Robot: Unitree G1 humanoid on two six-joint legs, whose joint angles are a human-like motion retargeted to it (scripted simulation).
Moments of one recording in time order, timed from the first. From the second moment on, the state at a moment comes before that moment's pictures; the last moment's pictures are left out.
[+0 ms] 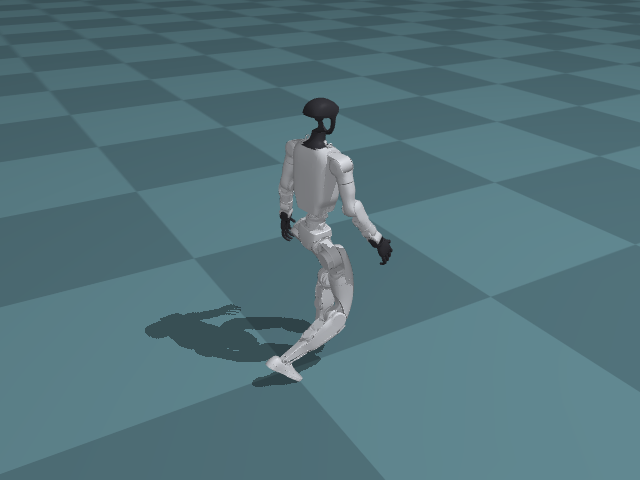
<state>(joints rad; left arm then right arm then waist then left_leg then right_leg) 0.05 0.29 0.09 1.31 -0.47 -0.07 0.01 -0.10 -0.30 0.21 1.01 0.08 -0.05 0.03 0.08 -0.12 0.08 -0.44 -0.18 -0.02 0.65 -0.32 0.04 -0.04 -0.23 -0.12 1.15 -0.39 0.01</state>
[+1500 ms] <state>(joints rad) -0.17 0.36 0.04 1.05 -0.37 -0.18 0.11 0.04 -0.19 0.23 1.20 0.14 -0.07 0.05 -0.18 0.03 0.03 -0.04 0.17 0.14 1.12 -0.13 -0.15 -0.51 0.02 -0.40 0.68 -0.31 -0.12</state>
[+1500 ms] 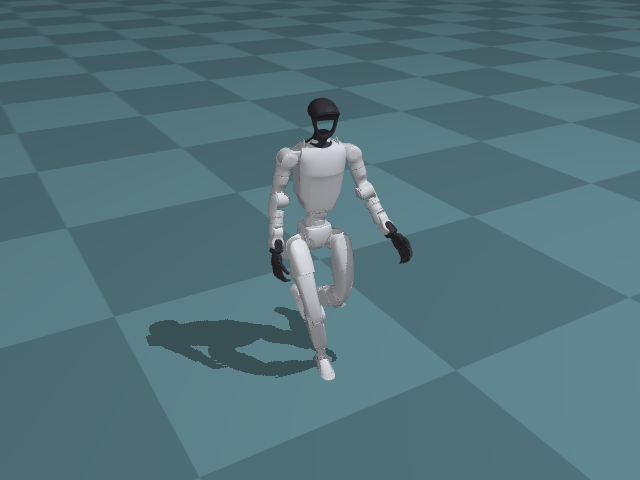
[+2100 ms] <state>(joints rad) -0.02 0.44 0.09 1.35 -0.35 -0.06 -0.02 -0.10 -0.20 0.19 1.22 0.13 -0.04 0.12 -0.10 -0.25 0.04 -0.37 -0.04 0.22 0.64 -0.33 0.05 -0.31 -0.31 0.04 1.43 -0.10 0.05</state>
